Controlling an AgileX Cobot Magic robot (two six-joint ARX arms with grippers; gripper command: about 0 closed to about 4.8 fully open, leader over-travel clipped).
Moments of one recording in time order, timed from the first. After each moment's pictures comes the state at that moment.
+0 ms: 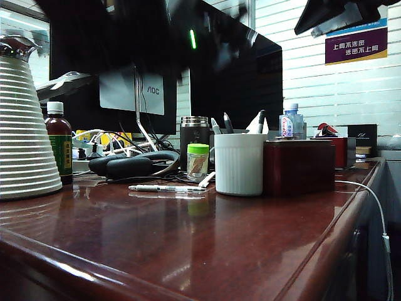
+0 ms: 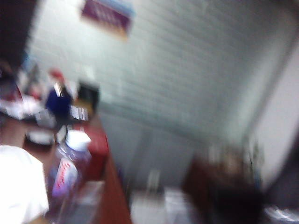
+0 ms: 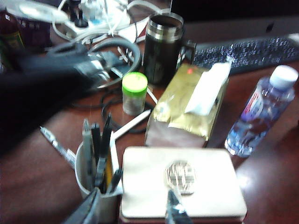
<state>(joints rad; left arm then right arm) -0.65 1.93 1.16 1.11 0.19 -0.30 0.30 1.14 0.94 -0.10 -0.20 -0.13</state>
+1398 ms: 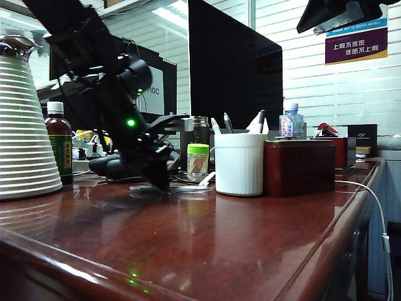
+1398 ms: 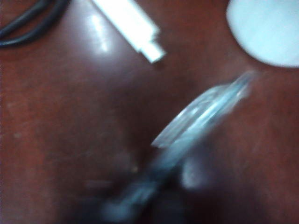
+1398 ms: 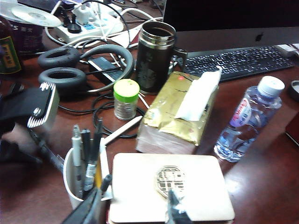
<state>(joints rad) -0.40 2.04 1.49 -0.42 0.20 0.57 0.29 1.14 0.94 -0.08 -0.18 -0.16</state>
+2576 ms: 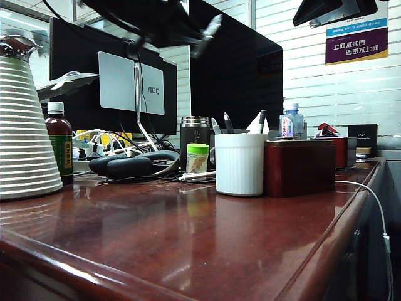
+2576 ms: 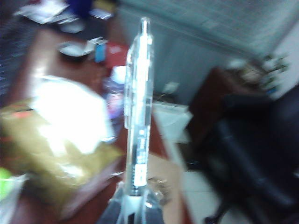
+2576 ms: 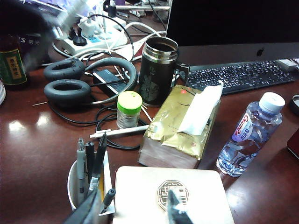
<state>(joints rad) -0.44 1.72 1.44 0.15 0.49 -0.20 0.29 1.14 0.94 -0.03 -0.20 -0.16</state>
